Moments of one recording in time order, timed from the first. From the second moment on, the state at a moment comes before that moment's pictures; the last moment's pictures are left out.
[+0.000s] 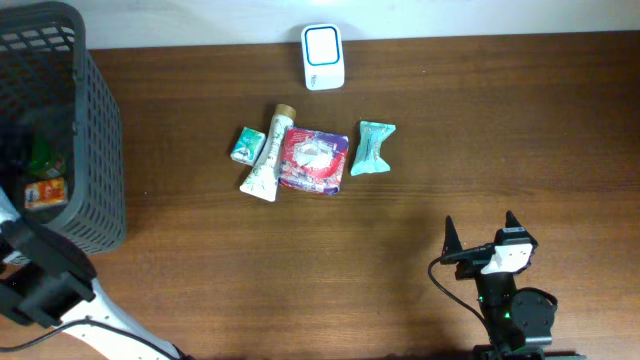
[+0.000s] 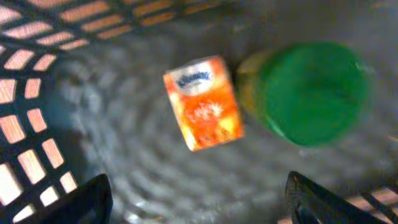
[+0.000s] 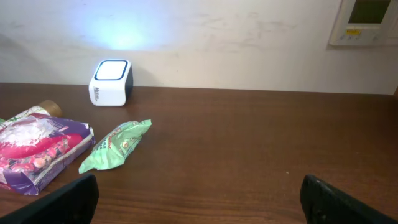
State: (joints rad) left arm 0.66 2.19 2.17 -1.33 -0.10 -0.79; right arm -0.01 0.01 0.01 -0.07 -0.05 -0.01
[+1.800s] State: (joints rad) left arm -0.06 1.93 1.82 -0.87 0.02 -0.17; right arm -0.01 0.01 0.01 -0.07 -0.05 -0.01
